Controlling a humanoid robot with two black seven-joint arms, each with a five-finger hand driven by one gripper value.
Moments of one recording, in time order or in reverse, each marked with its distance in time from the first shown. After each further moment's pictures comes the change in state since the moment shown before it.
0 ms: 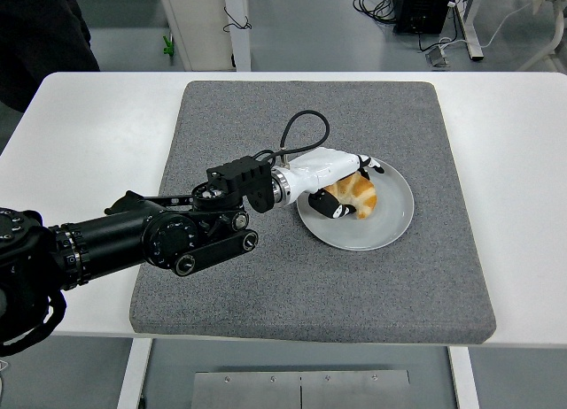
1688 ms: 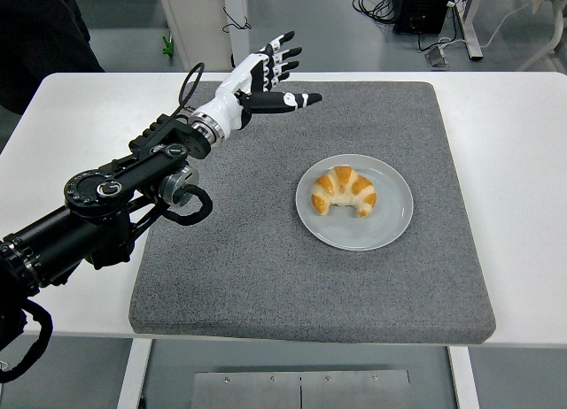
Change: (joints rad) left arm 0.165 0.125 -0.512 -0.001 -0.842 -0.046 -0.170; right arm 0.000 0.000 0.000 0.000 0.000 0.000 0.000
